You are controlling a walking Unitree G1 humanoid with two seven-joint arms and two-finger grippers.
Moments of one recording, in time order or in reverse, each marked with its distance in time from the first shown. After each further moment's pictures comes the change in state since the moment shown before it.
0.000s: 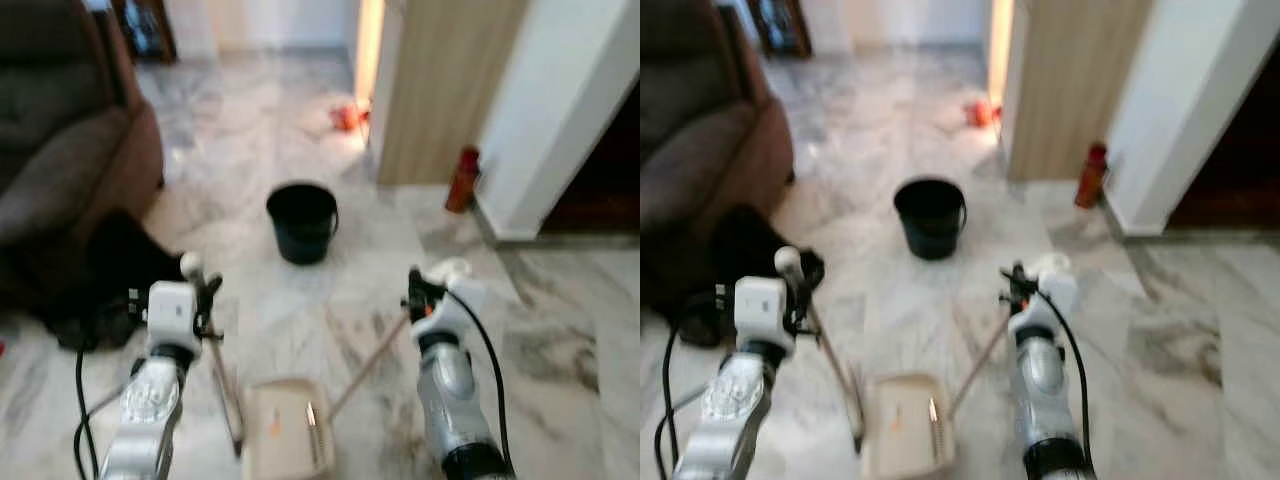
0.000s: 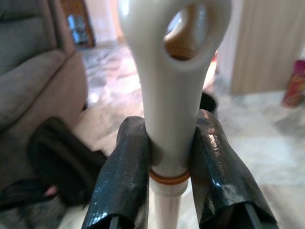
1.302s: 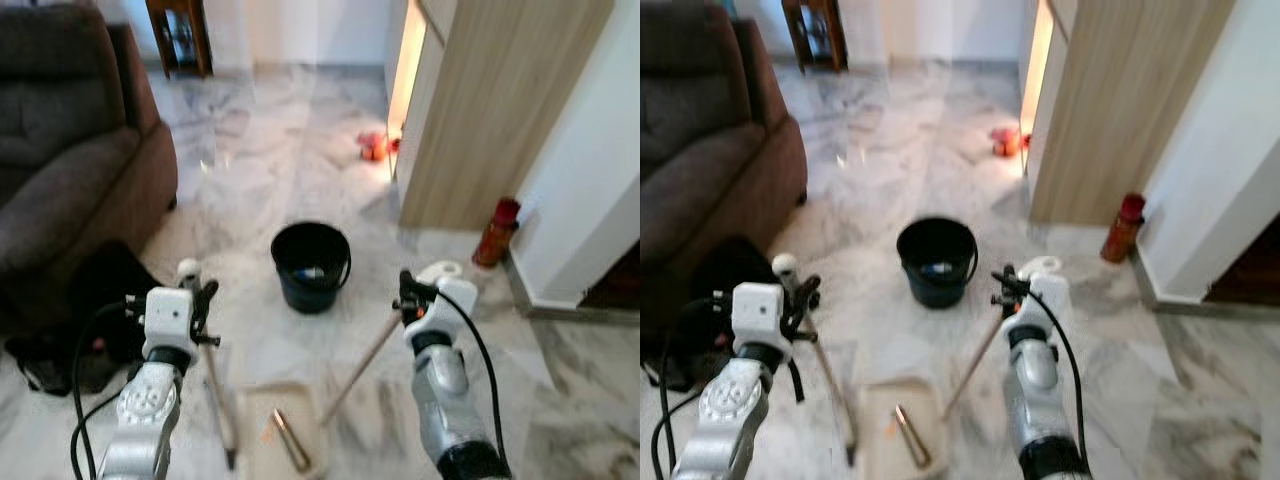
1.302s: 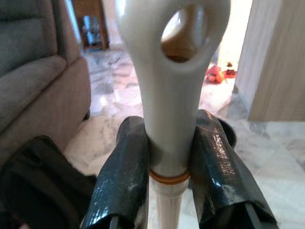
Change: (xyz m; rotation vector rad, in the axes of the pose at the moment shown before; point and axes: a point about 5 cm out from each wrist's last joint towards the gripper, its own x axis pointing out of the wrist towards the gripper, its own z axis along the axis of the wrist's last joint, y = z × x) left arm 0.004 -0.009 0.004 -0.016 -0.017 -0.022; right arm -0.003 -0.012 -0.003 -0.002 0.017 -0.021
